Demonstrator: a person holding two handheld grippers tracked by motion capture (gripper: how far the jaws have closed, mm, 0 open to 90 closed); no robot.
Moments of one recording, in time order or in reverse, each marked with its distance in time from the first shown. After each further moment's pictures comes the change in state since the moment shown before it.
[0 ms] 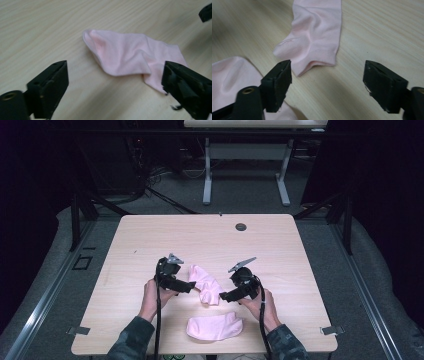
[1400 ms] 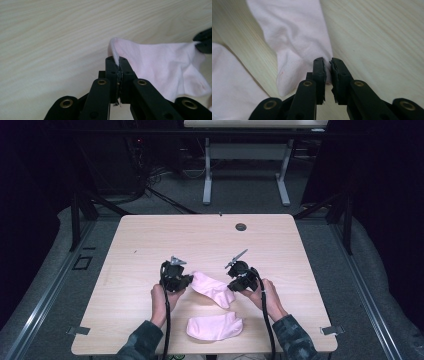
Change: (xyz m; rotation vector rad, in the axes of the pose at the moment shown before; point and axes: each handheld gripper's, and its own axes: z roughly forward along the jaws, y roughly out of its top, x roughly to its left) left arm -0.025 -0.017 0.002 -0.071 0.032 -0.139; right arm -0.010 0.024 -0.003 0.194 -0.083 -0.130
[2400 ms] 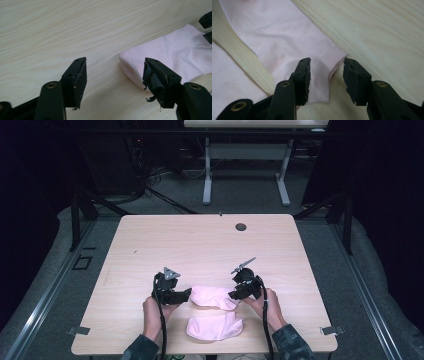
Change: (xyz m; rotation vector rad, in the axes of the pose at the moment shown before) left arm -0.001 -0.024 -0.016 0.042 0.075 0.035; right arm 0.001 -0.031 0.017 -0.060 0.039 0.130
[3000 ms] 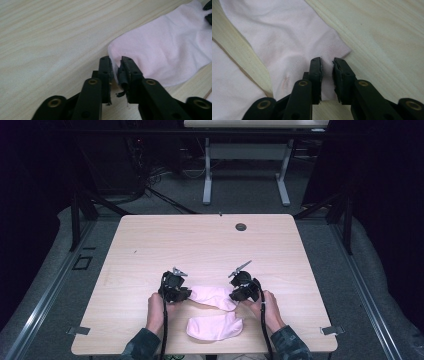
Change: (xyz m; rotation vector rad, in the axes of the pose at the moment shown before) left arm 0.001 0.000 0.026 0.122 -0.076 0.035; right arm 0.007 -0.003 0.008 0.019 -0.016 -0.018
